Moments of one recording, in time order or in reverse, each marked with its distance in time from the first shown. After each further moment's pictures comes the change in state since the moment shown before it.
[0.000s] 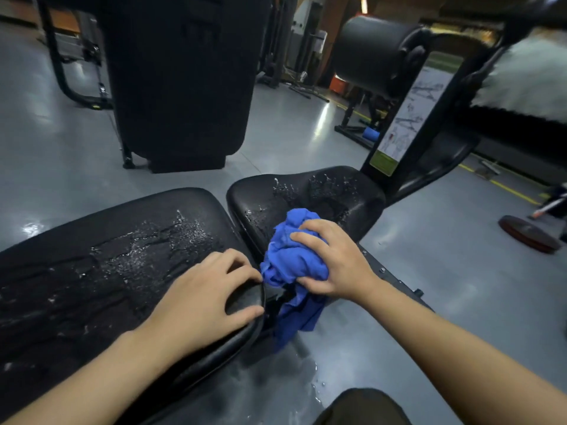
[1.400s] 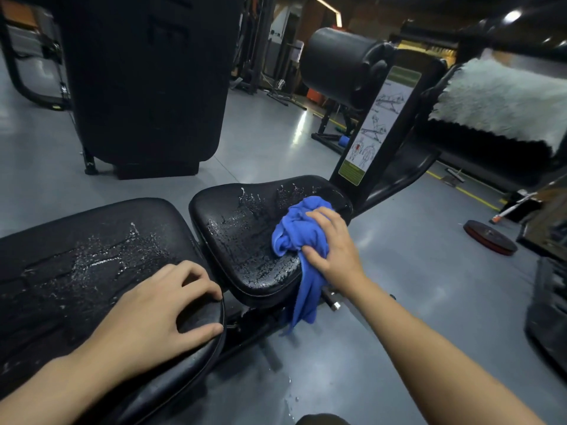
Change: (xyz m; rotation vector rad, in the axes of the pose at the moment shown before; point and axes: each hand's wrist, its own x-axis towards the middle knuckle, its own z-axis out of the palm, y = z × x) left_hand 0.009 -0.004 -0.002 -0.029 -0.073 -0.039; right_hand -0.024 0.064 -0.014 0.085 0.146 0.431
